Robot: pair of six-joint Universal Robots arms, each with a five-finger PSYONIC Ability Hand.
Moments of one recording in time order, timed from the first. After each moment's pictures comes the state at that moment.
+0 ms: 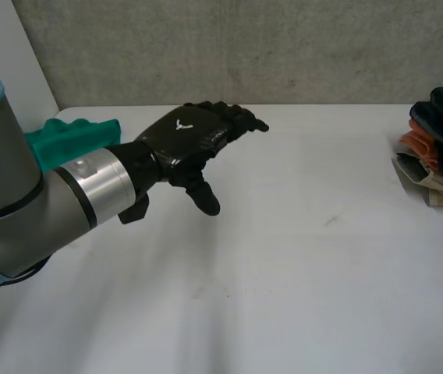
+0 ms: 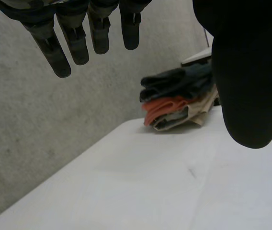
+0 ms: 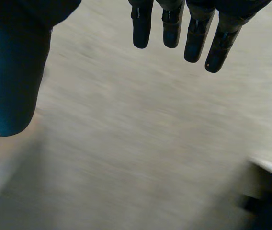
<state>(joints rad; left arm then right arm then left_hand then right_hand) 4.24 -1.83 -1.37 3.09 -0.98 3.28 0.74 -0.99 1.22 -0.31 0.92 3.08 0.20 0.21 0.21 0.20 0.05 0.20 0.22 0.22 0.24 0.06</state>
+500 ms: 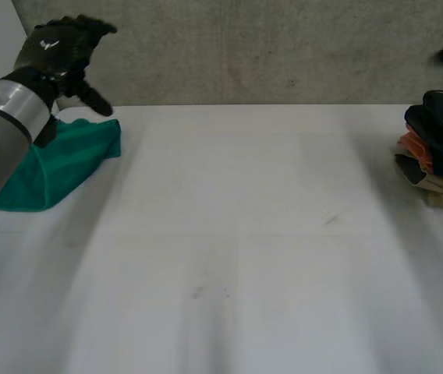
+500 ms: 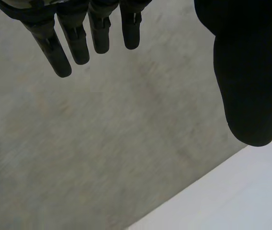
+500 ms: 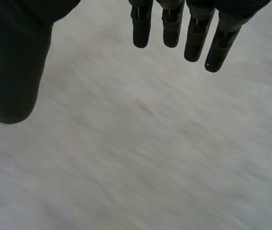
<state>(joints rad) 4.53 -1.91 -1.25 3.33 -1.30 3.23 1.58 -1.44 1.54 -0.64 1.20 2.91 0.20 0.21 0.21 0.20 0.05 0.20 0.22 0.21 0.24 0.06</state>
